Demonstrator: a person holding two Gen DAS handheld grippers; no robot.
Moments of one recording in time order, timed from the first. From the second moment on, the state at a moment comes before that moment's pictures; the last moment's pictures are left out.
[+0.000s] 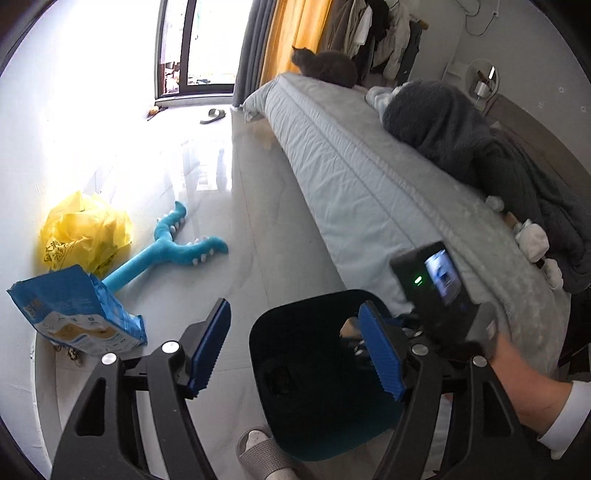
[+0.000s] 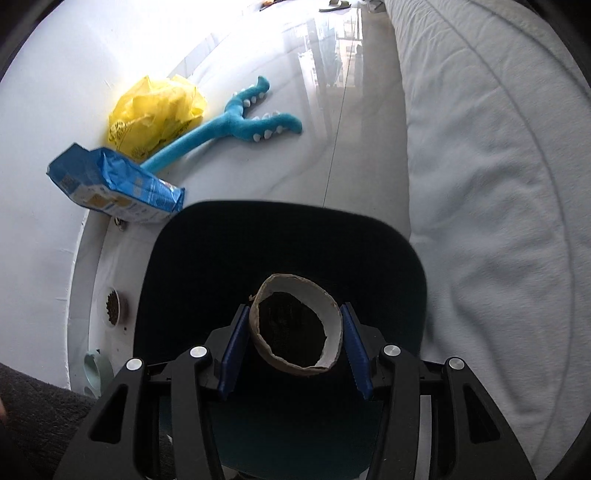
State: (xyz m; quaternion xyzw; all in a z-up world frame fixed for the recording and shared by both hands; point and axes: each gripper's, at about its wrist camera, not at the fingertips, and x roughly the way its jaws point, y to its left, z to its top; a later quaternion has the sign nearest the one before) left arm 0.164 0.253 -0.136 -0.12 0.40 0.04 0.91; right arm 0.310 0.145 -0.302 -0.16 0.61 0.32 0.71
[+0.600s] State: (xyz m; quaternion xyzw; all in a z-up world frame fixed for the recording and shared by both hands) left arm 0.147 0.240 -0.075 -0.06 0.27 0.05 0.96; right arm 0.282 0.161 -0.343 -0.22 0.63 0.32 0.67
